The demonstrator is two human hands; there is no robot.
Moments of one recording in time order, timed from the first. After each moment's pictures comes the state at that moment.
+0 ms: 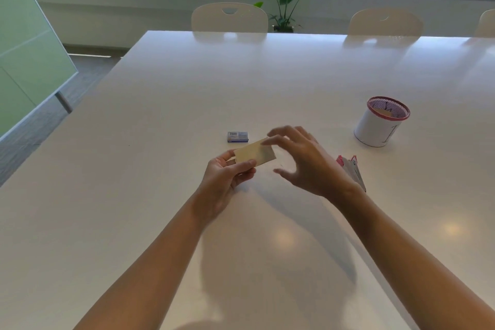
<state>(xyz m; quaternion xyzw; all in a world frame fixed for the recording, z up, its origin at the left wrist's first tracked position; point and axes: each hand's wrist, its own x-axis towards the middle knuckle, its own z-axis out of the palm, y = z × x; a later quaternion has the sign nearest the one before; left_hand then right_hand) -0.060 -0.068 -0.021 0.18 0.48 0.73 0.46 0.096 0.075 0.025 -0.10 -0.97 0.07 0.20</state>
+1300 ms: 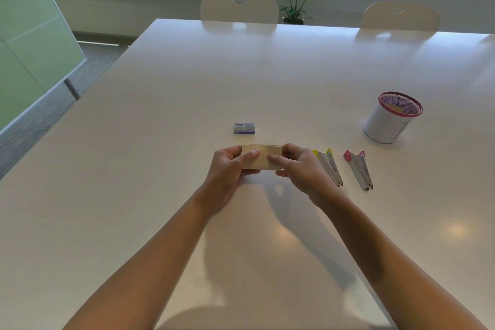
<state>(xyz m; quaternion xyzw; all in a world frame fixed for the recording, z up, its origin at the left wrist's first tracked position) -0.062 -0.071 -0.034 0.27 0.51 0.70 0.41 0.077 0.035 0.006 -0.36 -0.69 0.60 0.19</state>
